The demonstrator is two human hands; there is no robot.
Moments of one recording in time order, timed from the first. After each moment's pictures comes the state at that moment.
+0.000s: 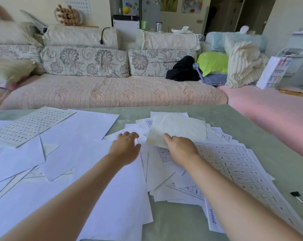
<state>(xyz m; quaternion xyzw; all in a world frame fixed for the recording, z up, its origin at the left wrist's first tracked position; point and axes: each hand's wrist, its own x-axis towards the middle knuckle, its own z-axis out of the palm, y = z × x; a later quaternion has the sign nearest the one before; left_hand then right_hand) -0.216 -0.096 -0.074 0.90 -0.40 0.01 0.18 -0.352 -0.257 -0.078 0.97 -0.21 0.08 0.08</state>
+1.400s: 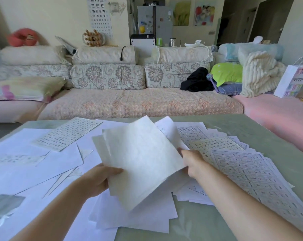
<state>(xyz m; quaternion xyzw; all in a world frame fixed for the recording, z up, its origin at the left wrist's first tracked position) -0.201 0.067 -0.067 0.64 -0.11 -0.39 0.66 -0.333 -0.204 -0.071 0.57 -0.46 0.19 -0.65</state>
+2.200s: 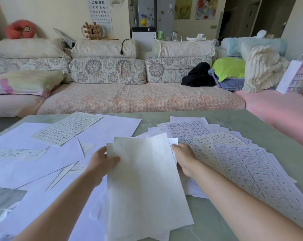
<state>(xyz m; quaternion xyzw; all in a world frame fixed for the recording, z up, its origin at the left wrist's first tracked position) -0.183 0.060 -0.075 0.77 -0.11 -0.17 0.60 -0.326 -0.169 -0.070 0.65 -0.37 0.19 -0.64</state>
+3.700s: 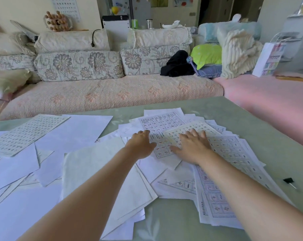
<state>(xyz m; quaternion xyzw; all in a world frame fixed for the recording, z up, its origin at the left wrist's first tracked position) -0.253 -0.162 -0.065 0.90 -0.41 -0.09 0.13 -0.400 -0.305 -0.088 0.94 -0.33 -0.01 0.03</state>
